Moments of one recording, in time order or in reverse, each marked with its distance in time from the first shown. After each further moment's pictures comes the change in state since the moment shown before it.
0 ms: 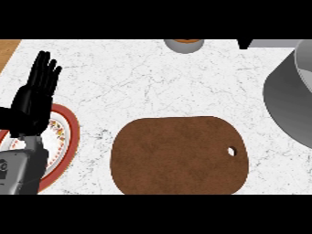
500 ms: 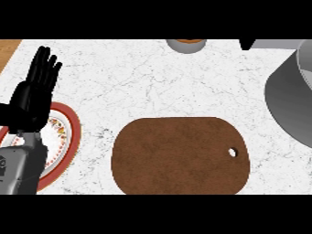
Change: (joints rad) left arm -0.027 0.007 0.003 -0.002 0.001 -0.012 0.014; right arm -0.191 -0.073 0.031 0.501 0.062 -0.019 -0.136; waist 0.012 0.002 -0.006
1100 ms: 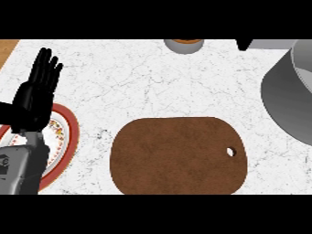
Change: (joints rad) left arm -0.003 -0.007 0.008 0.032 0.001 -0.003 -0.019; right arm -0.114 -0.013 -0.030 0.210 -0.071 0.147 -0.206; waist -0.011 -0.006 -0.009
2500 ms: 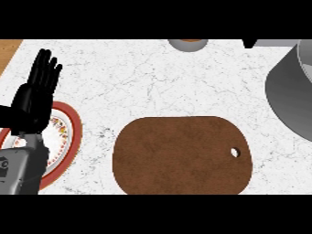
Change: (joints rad) left arm 0.014 -0.006 0.001 -0.018 -0.002 -0.004 -0.006; right arm 0.080 -0.282 -0.393 0.270 -0.413 0.340 -0.050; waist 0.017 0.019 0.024
